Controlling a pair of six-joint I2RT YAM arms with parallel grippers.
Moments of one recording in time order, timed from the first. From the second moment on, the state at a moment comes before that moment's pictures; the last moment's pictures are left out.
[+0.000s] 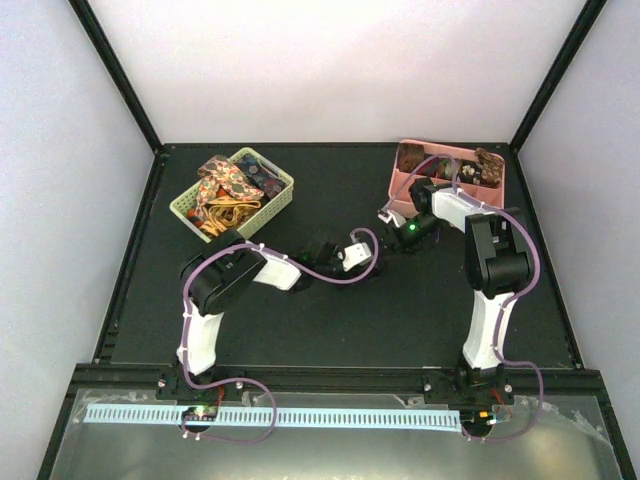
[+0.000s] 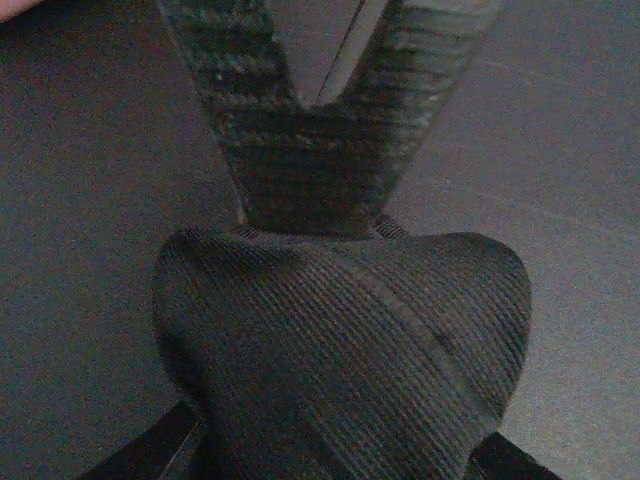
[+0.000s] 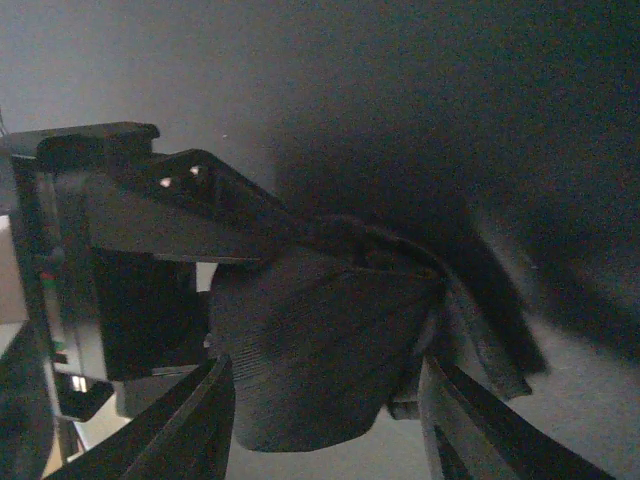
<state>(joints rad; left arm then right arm) -0.78 2.03 0.91 0.48 0.36 0.21 0.21 2.01 1.36 -0.98 -0.76 -0.23</state>
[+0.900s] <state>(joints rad) -0.78 2.03 0.94 0.43 0.36 0.22 0.26 2.00 1.34 -0.95 -0.70 -0.25</state>
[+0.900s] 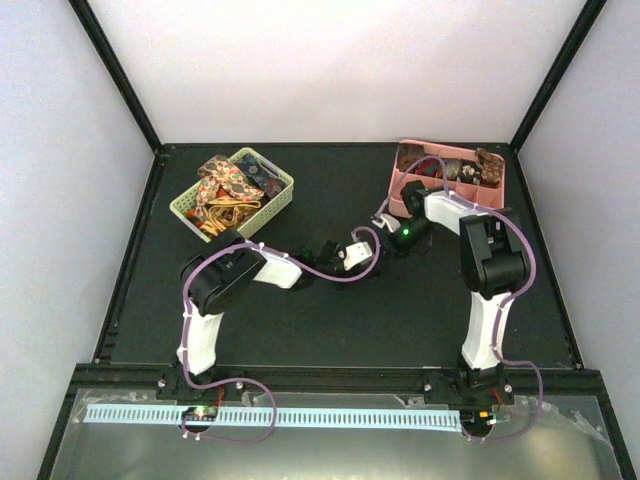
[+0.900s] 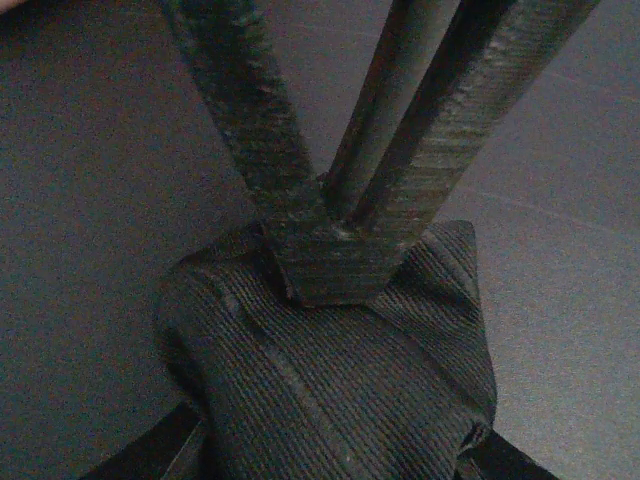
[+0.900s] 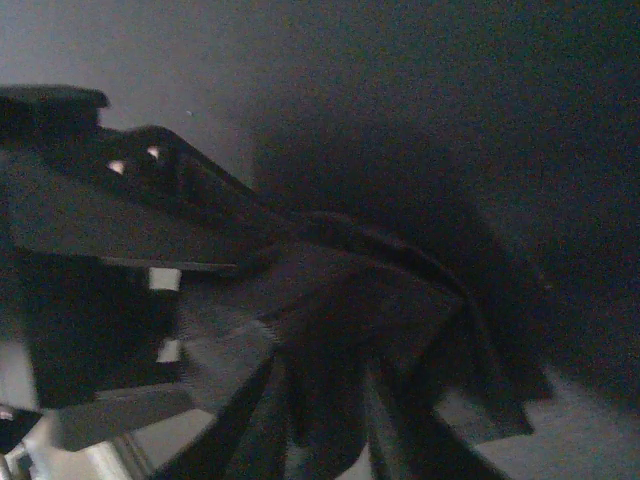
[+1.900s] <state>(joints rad) -0.78 2.03 0.95 0.42 0.36 0.23 0.16 2.08 1.33 -0.97 -0.87 -0.20</state>
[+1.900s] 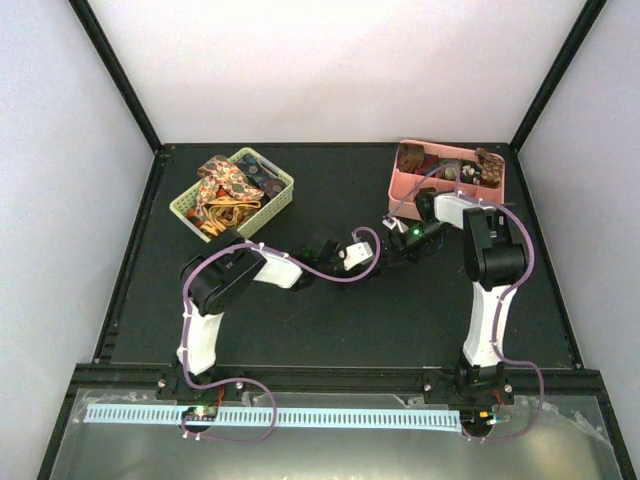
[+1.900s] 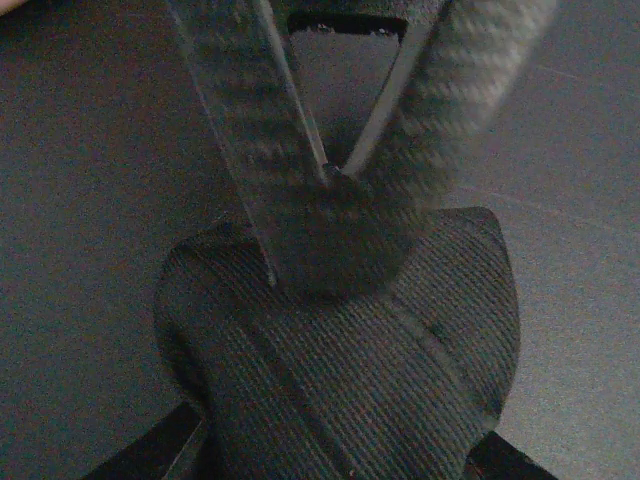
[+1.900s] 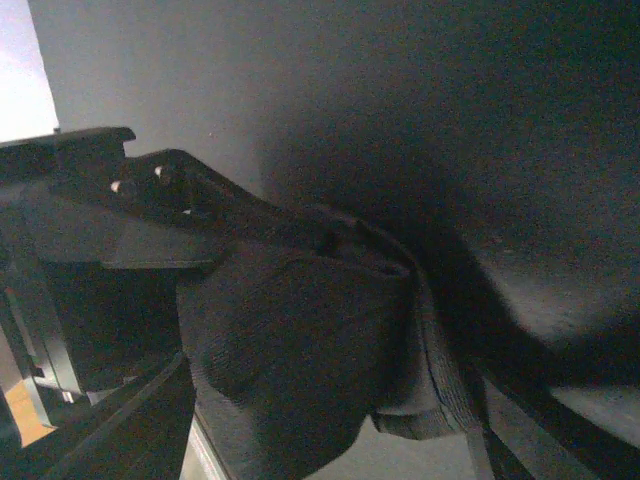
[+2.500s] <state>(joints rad) -0.78 2.03 0.95 0.42 0.36 0.23 0.19 2.08 1.30 -0.97 -0.92 -0.25</state>
